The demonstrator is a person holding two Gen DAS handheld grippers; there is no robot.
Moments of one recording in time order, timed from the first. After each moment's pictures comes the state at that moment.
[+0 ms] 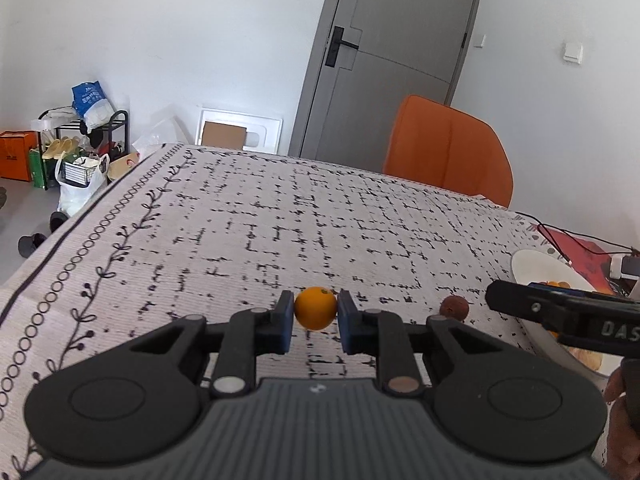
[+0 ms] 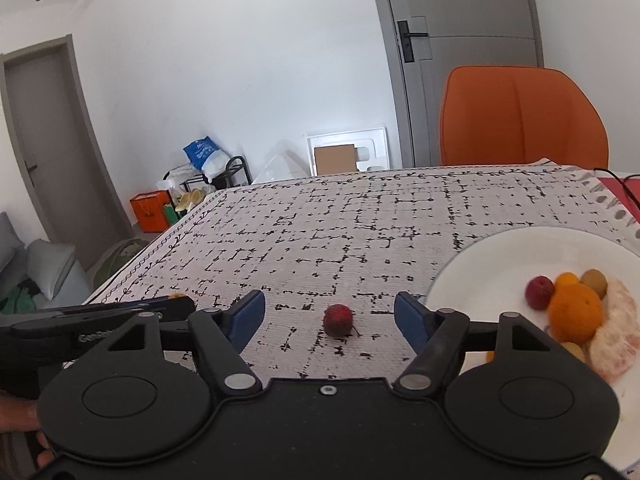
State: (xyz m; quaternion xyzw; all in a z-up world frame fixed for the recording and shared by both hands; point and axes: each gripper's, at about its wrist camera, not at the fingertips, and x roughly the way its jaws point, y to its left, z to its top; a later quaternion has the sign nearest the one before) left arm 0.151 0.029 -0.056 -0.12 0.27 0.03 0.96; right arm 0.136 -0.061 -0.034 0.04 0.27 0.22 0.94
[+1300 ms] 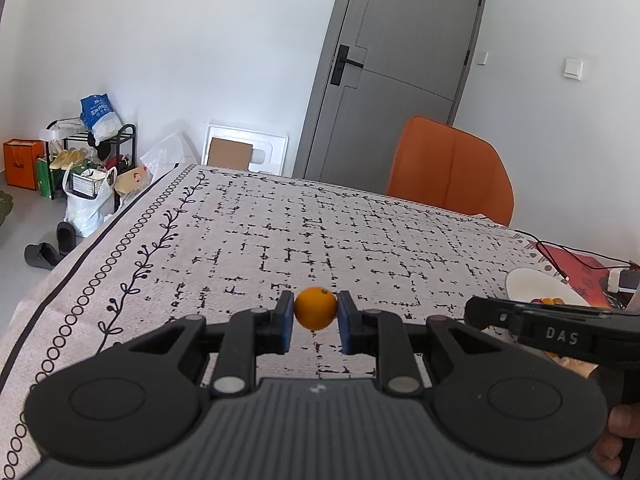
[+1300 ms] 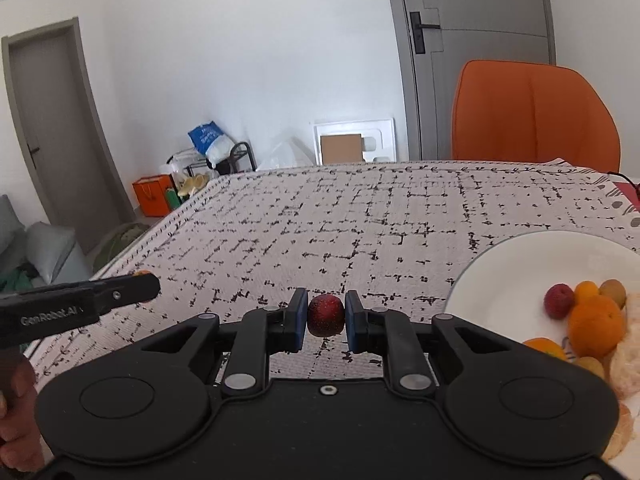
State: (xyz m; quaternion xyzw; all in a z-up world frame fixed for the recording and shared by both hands) left arm 0.136 0.035 -0.040 -0.12 0.24 0.03 0.96; right arm 0.146 -0.051 -0.036 0.03 0.28 0.23 0.93
